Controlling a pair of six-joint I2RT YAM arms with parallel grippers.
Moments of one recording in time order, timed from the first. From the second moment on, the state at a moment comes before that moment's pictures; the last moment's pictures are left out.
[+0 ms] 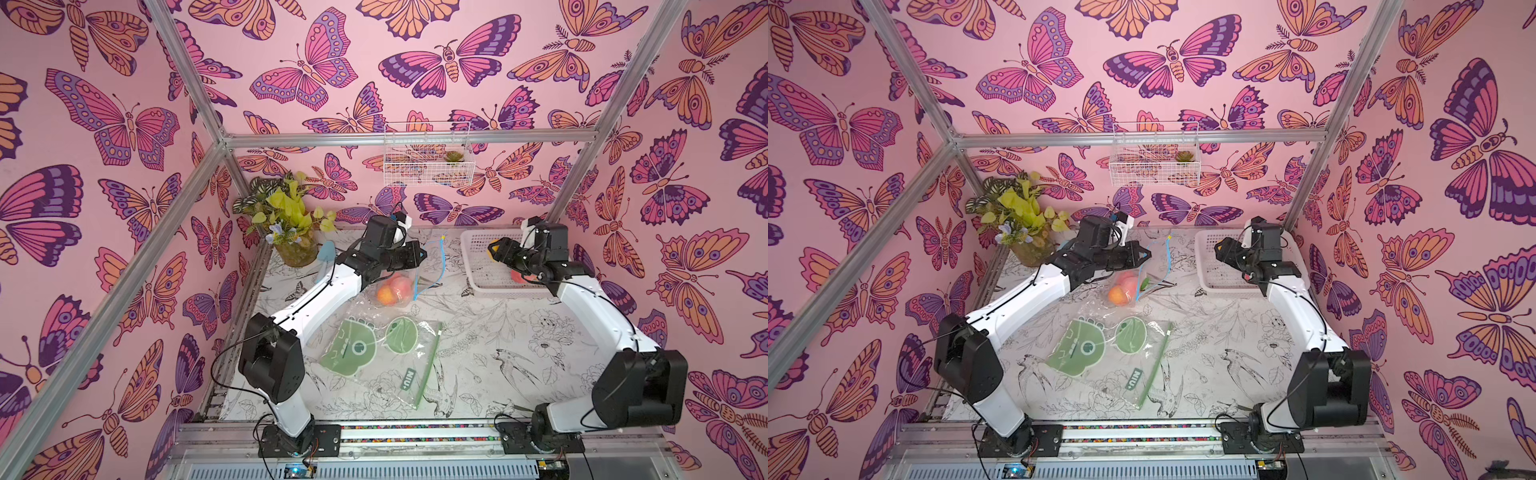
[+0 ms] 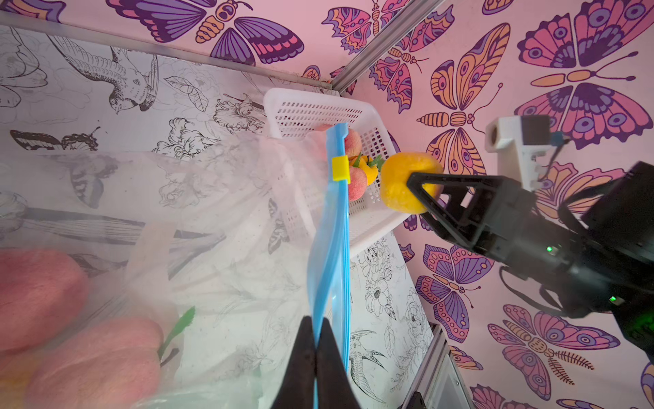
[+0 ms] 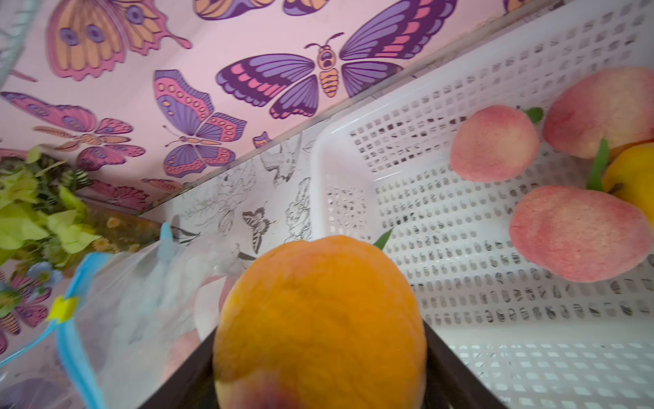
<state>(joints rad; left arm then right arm) -0.56 1.72 1.52 -0.32 0.40 -0.61 0.06 1.42 1.19 -0.36 -0.28 0.52</state>
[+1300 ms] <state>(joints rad) -0.57 1.71 1.52 -0.32 0.38 -0.61 0.46 1.48 1.22 -0.33 -0.30 0.52</state>
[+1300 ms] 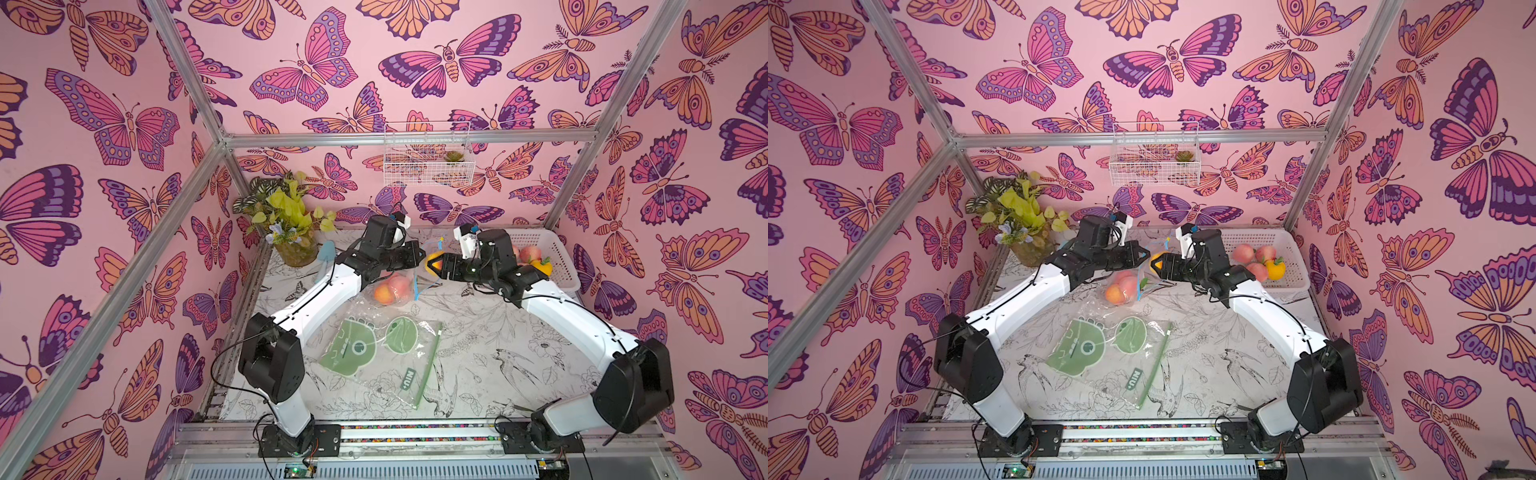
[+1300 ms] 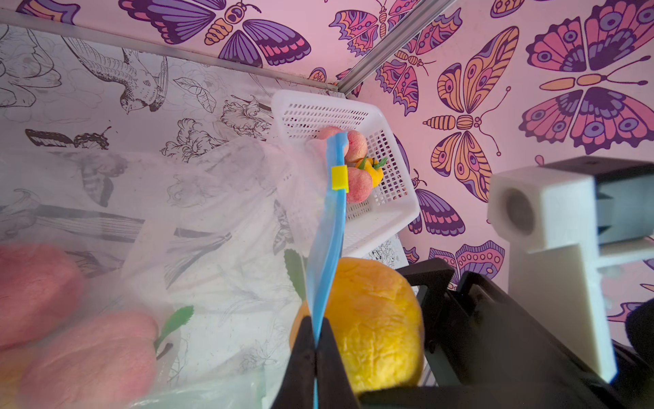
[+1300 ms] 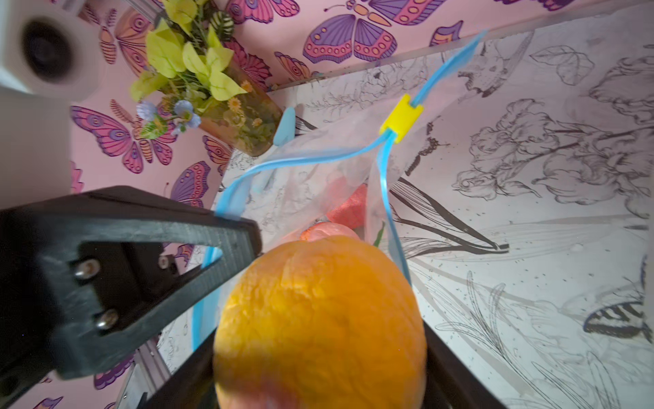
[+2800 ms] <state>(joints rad) -0.58 1.72 1.54 -0.33 0.36 -0.61 0.47 1.48 1.24 -0.30 -0.33 0.56</state>
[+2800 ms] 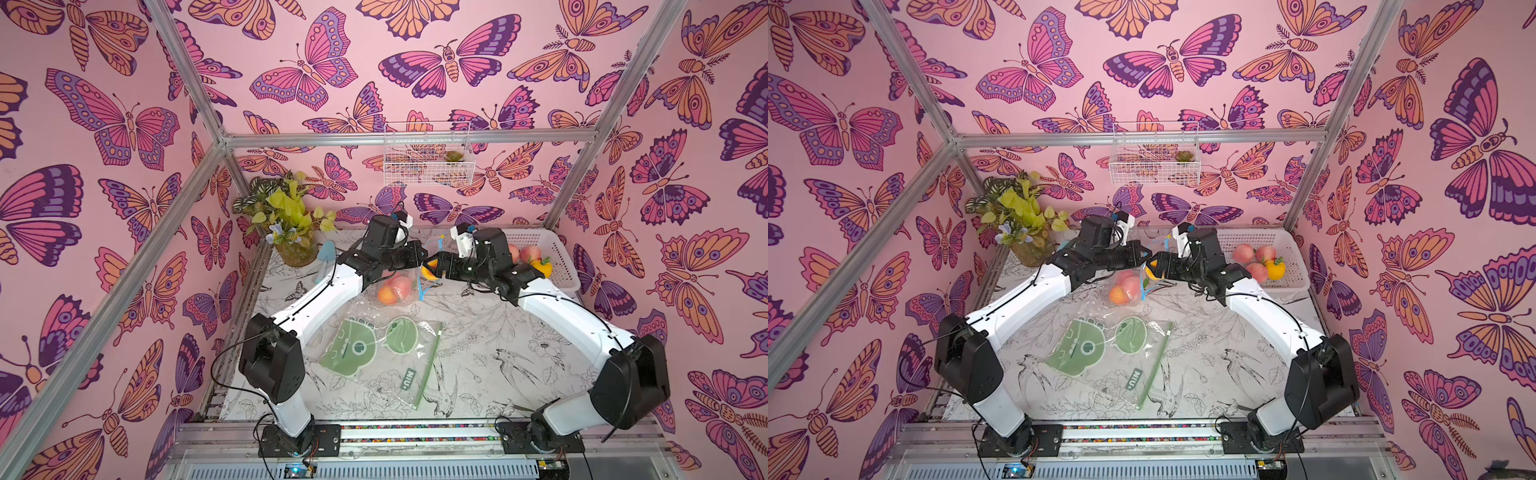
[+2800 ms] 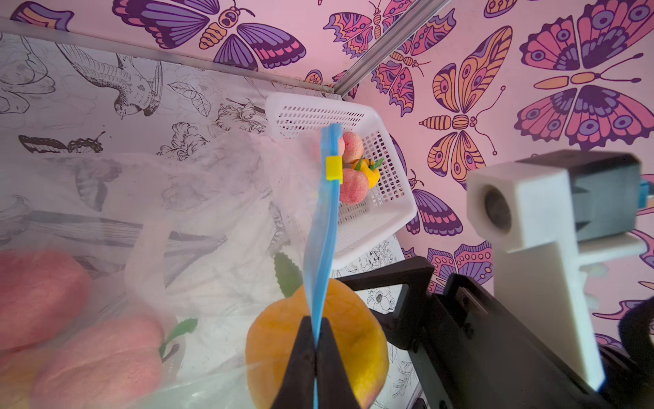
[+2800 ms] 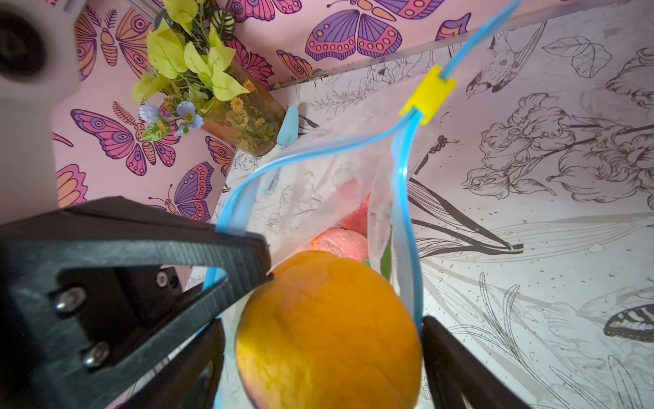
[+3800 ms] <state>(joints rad) -0.57 1.76 1.62 -0.36 0.45 -0.61 0.54 1.50 1.33 -0.42 -0.12 0.55</state>
